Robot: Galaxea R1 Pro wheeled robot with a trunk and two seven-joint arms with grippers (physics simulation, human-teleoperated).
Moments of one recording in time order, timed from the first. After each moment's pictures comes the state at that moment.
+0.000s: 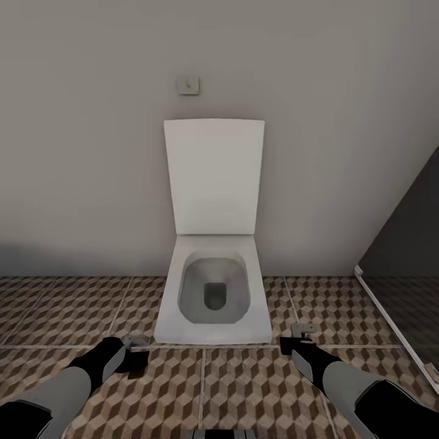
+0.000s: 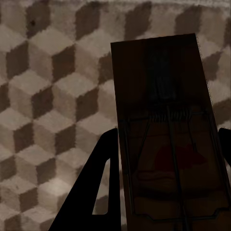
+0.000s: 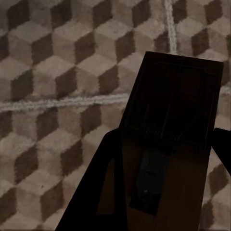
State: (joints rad) left arm -0.78 0.14 -0.30 -0.23 0.34 0.53 0.00; right arm -0.84 -0.01 0.58 -0.05 -0.61 0.06 -0.16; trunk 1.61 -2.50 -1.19
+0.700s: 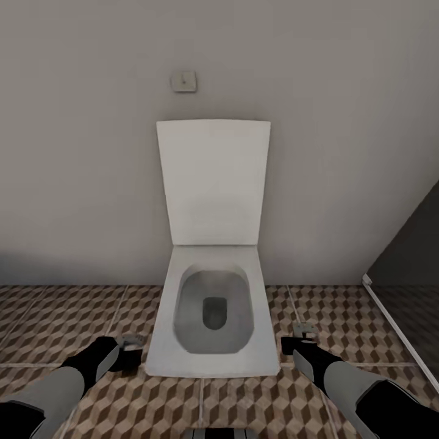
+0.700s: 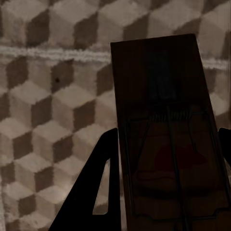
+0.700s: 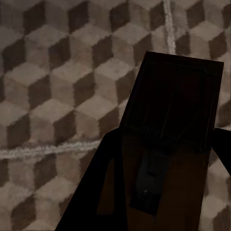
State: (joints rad) left arm -0.78 0.17 -0.30 -0.24 0.33 0.52 0.01; right arm -0.84 -0.01 0.58 -0.05 -0.61 0.06 -0.16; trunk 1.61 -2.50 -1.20
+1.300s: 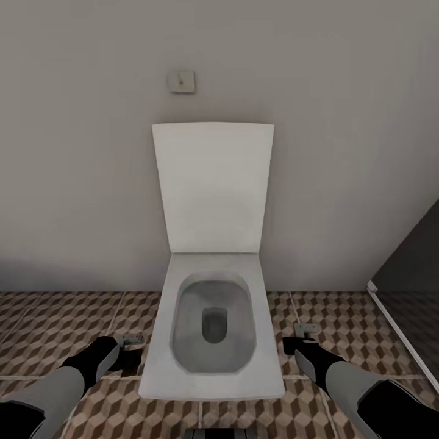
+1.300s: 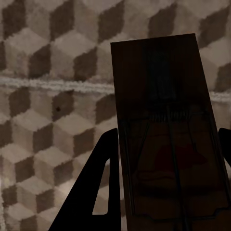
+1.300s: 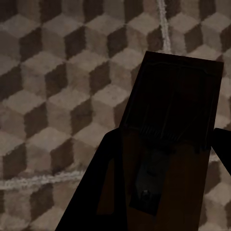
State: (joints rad) left arm -0.78 0.17 -0.30 -0.24 0.33 0.52 0.01; right arm -0.84 -0.02 0.59 -0.05 -0.61 0.06 -0.16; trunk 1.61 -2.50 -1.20
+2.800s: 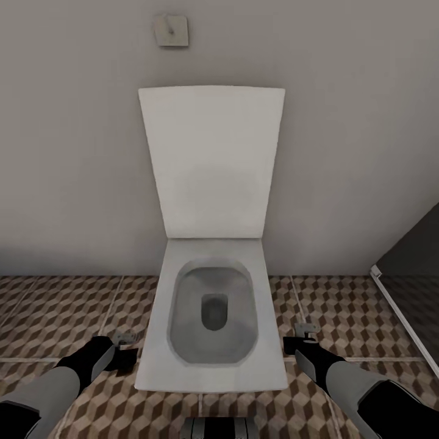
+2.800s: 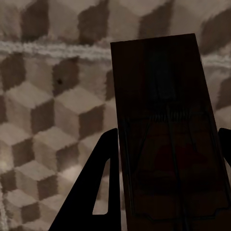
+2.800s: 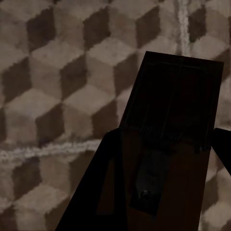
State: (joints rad) left arm -0.78 0.19 -0.30 -0.24 0.33 0.52 0.01; right arm -0.84 -0.03 0.58 -0.05 -0.61 0.06 -0.16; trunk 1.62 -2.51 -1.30
